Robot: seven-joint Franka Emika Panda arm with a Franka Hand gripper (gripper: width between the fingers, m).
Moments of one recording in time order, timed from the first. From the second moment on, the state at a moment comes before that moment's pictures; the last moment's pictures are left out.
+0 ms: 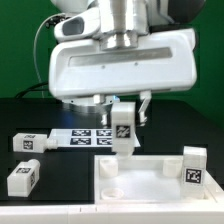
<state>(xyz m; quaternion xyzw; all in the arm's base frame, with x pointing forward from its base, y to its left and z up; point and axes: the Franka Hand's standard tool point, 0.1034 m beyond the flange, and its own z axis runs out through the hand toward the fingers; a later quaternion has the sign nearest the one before) 0.609 0.009 0.118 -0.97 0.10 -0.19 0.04</state>
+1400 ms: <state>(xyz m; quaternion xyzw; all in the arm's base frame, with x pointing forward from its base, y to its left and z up) 0.634 -0.007 0.087 -0.97 0.07 -0.23 0.01</state>
